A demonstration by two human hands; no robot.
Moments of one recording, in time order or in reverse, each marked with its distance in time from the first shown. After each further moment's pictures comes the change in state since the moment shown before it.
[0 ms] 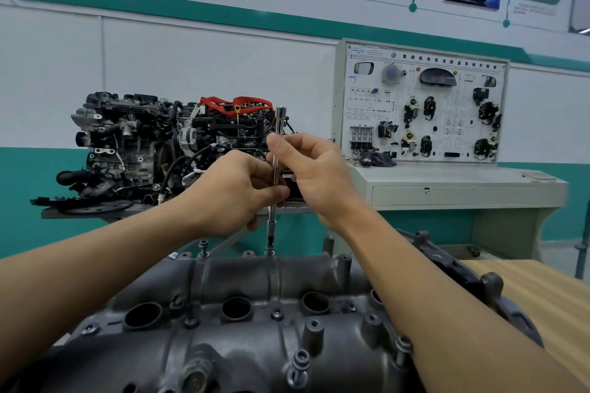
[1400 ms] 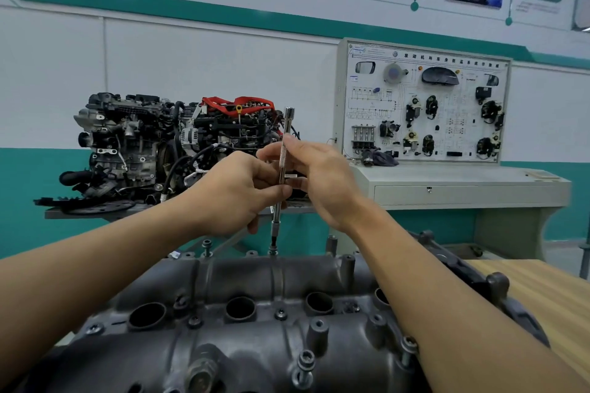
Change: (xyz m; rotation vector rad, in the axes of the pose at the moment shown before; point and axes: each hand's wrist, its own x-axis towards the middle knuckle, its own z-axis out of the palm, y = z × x) left_hand 0.001 0.000 -0.001 0.004 -0.033 0.005; right_hand 0.000 -0.001 -0.006 -0.004 -0.118 0.128
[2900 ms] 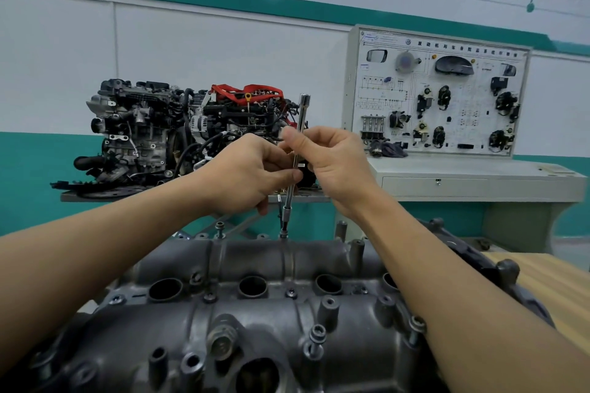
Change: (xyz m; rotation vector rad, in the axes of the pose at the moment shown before) left_hand 0.000 -0.001 -0.004 -0.015 -0.037 0.033; right_hand -0.002 0.003 0.003 -0.019 0.148 -0.077
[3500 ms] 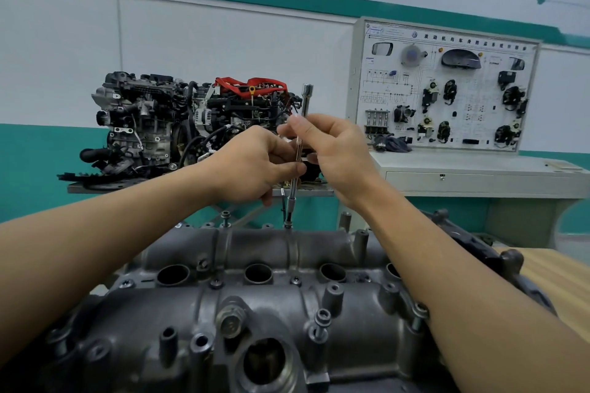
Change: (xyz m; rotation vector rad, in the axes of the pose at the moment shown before) left_hand 0.000 -0.001 0.000 0.031 0.002 0.016; right_hand 0.000 0.001 0.000 -0.076 -0.028 -0.006
